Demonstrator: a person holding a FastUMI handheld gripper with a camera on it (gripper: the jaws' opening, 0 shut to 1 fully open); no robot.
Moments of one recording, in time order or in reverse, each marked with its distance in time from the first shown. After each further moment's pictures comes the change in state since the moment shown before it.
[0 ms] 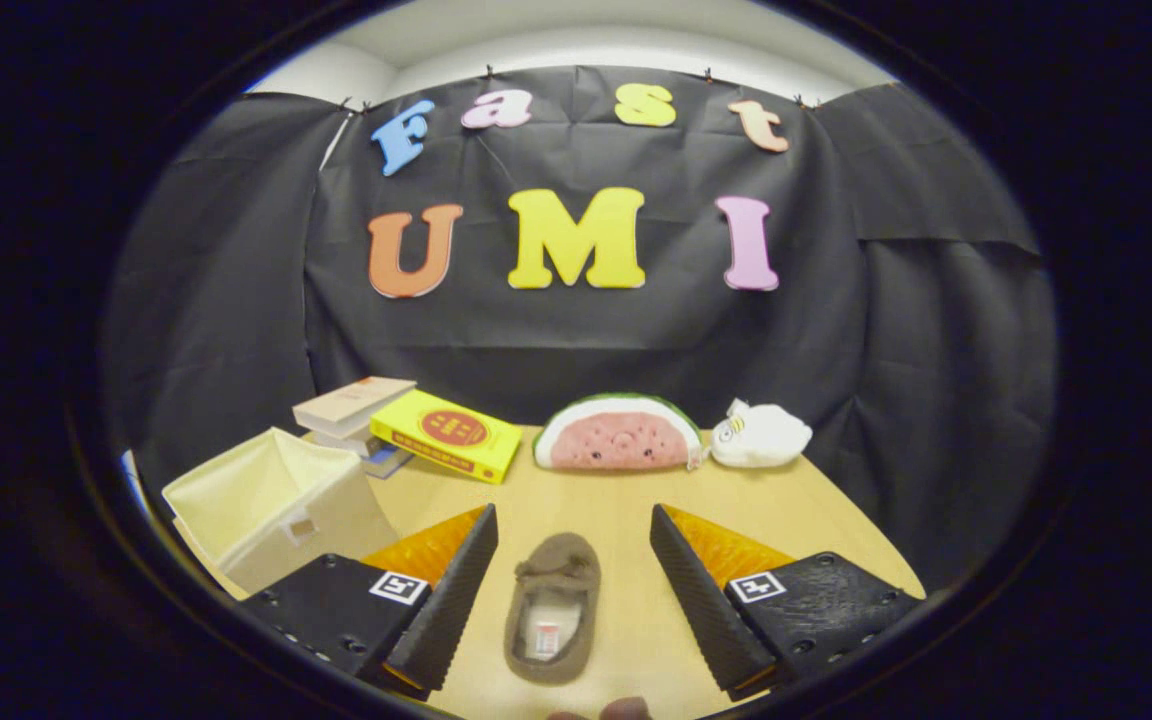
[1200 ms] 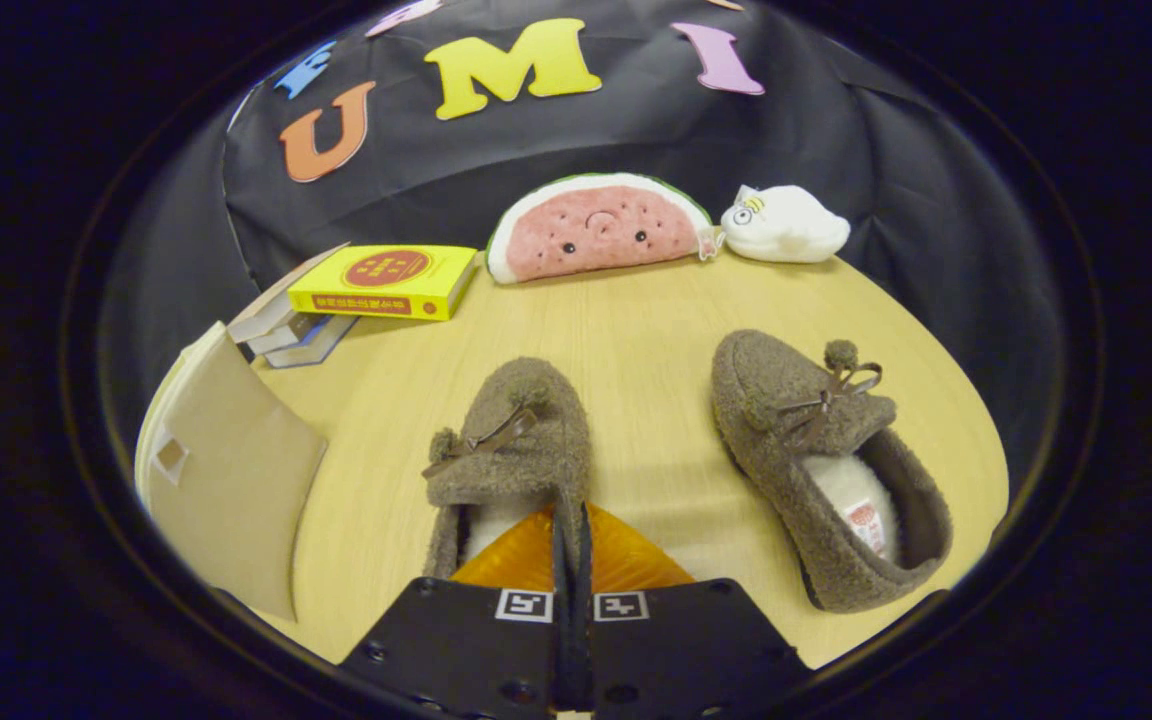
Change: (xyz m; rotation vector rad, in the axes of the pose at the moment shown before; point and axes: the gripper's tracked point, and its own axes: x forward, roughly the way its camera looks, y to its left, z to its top) arm 0.079 -0.003 -0.126 0.220 0.457 0.012
